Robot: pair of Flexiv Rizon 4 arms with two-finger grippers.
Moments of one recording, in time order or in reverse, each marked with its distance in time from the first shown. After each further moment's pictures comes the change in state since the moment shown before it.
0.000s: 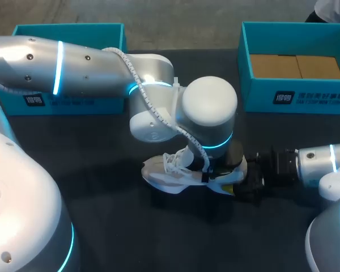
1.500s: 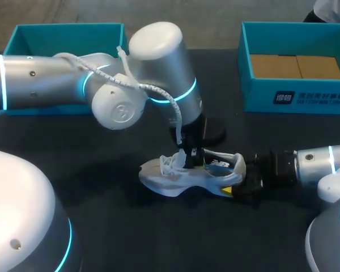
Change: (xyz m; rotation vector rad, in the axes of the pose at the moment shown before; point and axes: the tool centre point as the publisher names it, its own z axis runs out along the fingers) left arm 0.026 0.015 -0.076 0.244 0.290 -0.034; right arm 0.007 0.003 0.002 0.000 0.003 -0.001
